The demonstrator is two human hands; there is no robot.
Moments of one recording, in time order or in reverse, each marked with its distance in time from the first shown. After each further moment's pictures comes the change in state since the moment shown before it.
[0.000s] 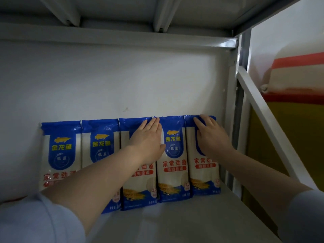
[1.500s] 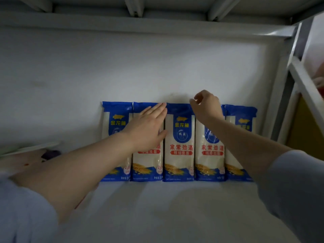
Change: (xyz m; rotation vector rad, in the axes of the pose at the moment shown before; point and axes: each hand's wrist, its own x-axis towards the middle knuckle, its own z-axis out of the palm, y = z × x) left_hand -0.103 -0.092 -0.012 -0.147 0.129 0.009; right_hand 0.040 -0.138 -0.016 0.635 0.145 0.131
